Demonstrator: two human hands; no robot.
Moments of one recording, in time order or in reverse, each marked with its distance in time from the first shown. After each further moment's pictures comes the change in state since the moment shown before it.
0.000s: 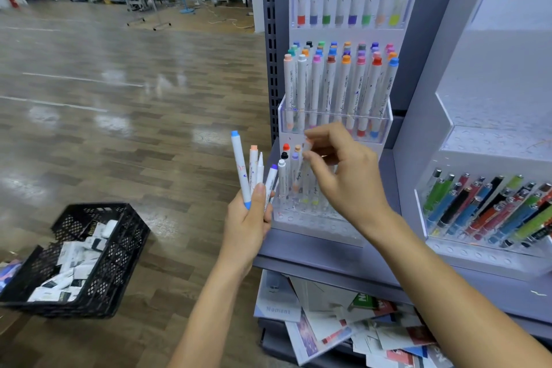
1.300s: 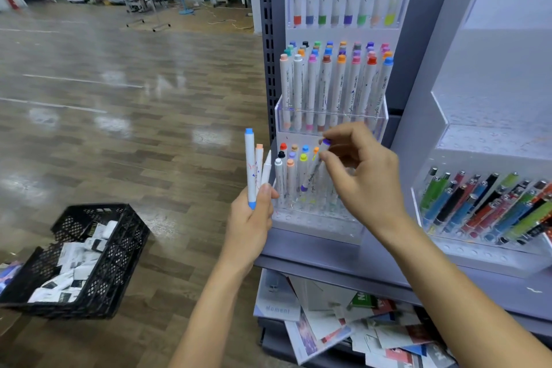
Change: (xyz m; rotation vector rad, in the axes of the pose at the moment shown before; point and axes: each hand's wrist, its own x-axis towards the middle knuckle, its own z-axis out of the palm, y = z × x) left_hand 0.000 -0.005 0.003 0.068 -0.067 0.099; right_hand -0.007 -0.001 -0.019 0.032 0.075 0.067
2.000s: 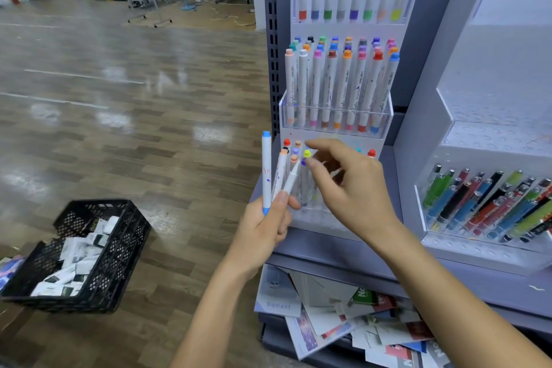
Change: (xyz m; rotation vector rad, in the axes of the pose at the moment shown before) left_hand -0.013 0.004 0.003 -0.095 -0.212 -0.035; right_hand -0.012 -0.005 0.013 -0.098 -0.129 0.063
